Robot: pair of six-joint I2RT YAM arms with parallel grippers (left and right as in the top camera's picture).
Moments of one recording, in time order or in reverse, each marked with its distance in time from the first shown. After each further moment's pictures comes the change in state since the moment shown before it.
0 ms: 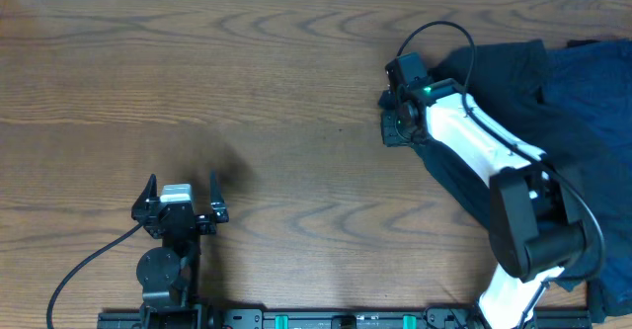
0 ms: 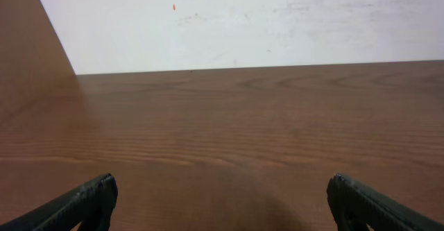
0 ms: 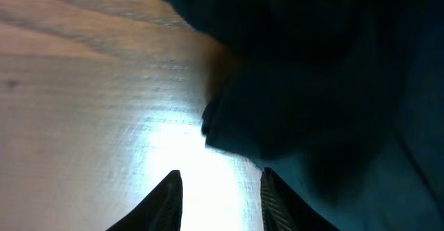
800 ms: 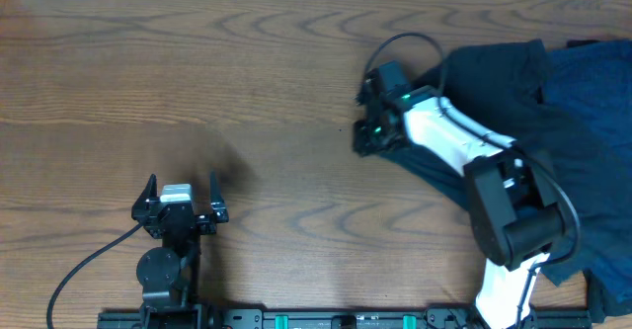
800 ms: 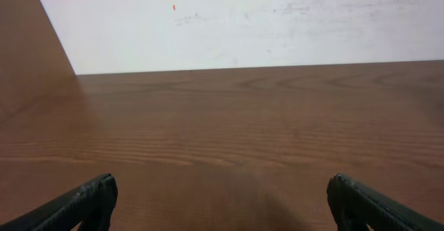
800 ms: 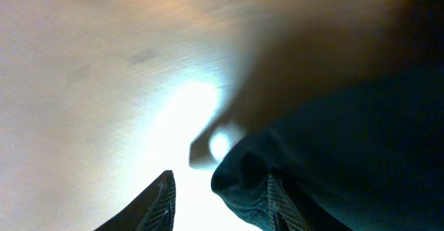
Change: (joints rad) left arm 0.000 0.000 0.000 0.000 0.000 0.000; right arm 0.082 0.089 0.000 0.103 -0.296 -0.105
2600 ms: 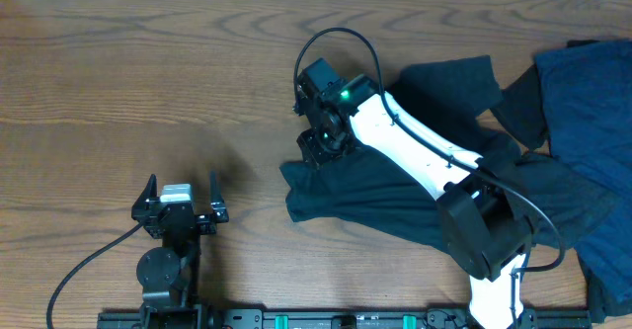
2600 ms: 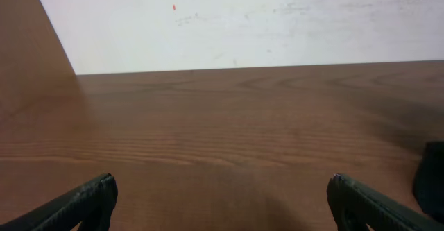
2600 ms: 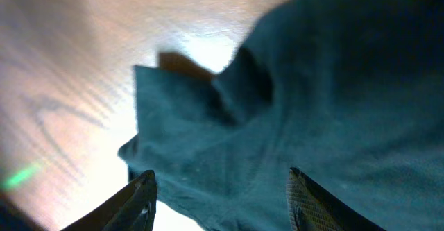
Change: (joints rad) left arm 0.000 0.000 0.000 0.000 0.000 0.000; right arm 0.235 0.037 0.330 -0.346 0.029 -0.046
